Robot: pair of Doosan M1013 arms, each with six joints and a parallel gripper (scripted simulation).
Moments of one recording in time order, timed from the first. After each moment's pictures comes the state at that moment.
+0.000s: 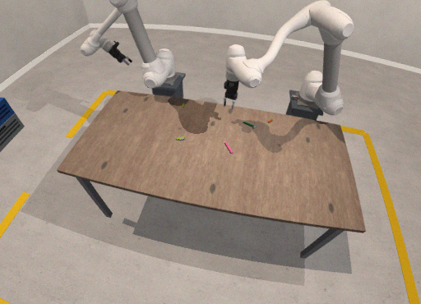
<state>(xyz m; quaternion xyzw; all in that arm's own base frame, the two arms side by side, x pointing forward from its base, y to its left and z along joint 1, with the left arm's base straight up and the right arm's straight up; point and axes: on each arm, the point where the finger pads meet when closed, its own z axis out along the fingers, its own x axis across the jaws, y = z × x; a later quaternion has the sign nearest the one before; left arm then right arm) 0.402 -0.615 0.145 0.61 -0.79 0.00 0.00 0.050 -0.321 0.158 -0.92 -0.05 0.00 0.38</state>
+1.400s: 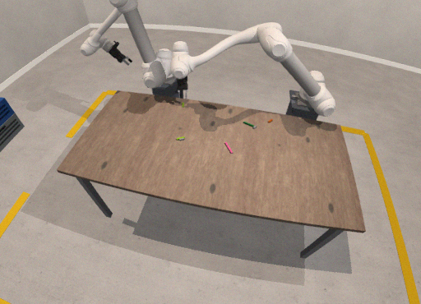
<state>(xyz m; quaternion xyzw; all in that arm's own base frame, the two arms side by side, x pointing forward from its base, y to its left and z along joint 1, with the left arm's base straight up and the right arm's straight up) 0.290 -0.956 0.087 0.79 -0.61 0.00 0.00 0.050 -0.321 0.158 -0.92 -0.05 0.00 0.38</state>
